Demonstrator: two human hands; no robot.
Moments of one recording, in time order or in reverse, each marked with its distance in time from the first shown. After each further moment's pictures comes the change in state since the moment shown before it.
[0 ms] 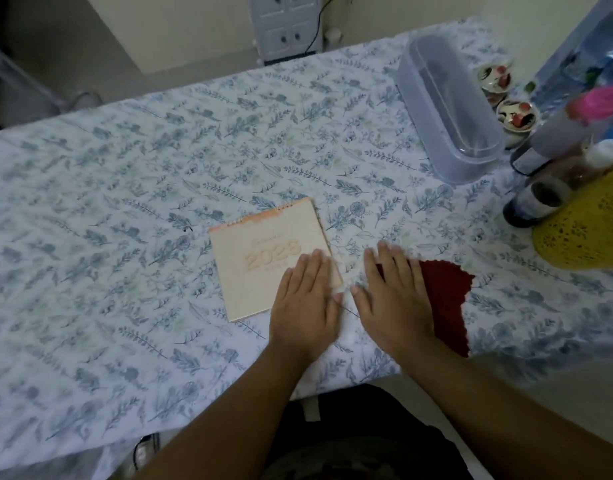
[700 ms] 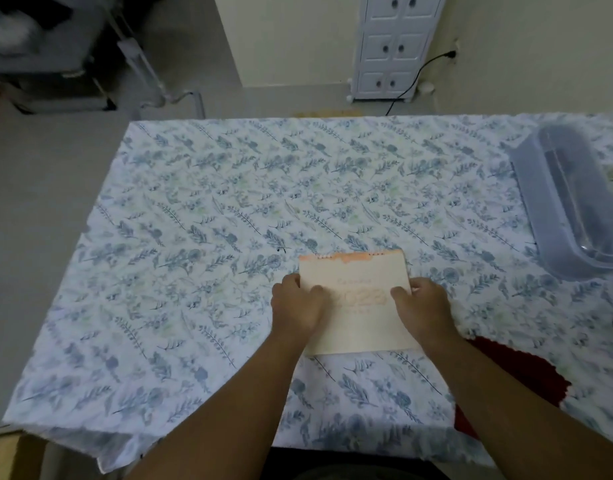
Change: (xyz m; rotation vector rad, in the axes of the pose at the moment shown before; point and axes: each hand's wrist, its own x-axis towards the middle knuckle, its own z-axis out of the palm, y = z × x) left_hand 0.034 -0.124 -0.071 -0.847 0.152 -0.921; right_hand 0.108 -0.097 -0.020 0.677 -0.088 0.441
